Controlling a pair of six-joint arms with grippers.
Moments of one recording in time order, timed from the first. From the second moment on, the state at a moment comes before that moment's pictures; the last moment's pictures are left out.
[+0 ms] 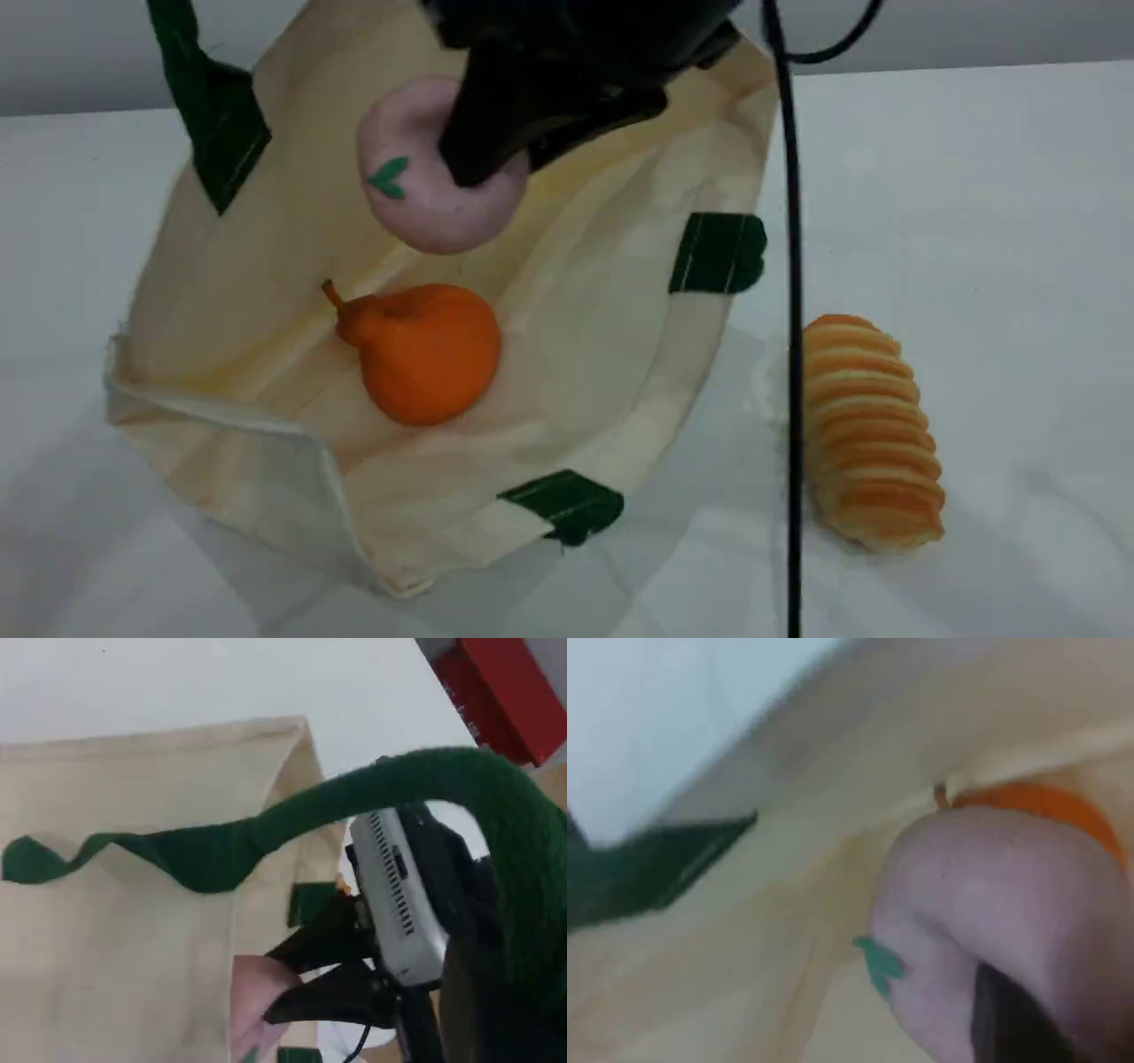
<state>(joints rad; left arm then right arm) -0.22 1.51 -1.60 -0.68 1.22 0.33 0.63 1.82 -1.16 0.94 0.53 -0.74</state>
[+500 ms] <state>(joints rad) -0.22 1.51 -1.60 -0.68 1.22 0.33 0.64 1.95 -1.16 1.10 0.39 -0.82</state>
